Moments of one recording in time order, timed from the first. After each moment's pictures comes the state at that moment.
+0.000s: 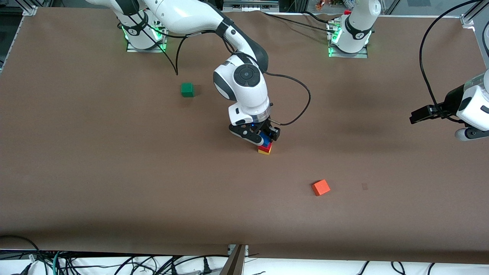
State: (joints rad) left arm 0.09 0.16 -0.07 -1.54 0.00 1.61 -0.18; right arm 0.84 0.87 -0.05 -1.11 0.05 2.23 1.32
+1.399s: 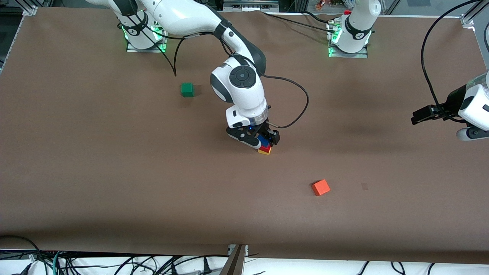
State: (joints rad) left arm 0.09 0.16 -0.07 -1.54 0.00 1.62 -0.15; right arm 0.82 0.87 -0.05 -1.09 0.05 2.23 1.31
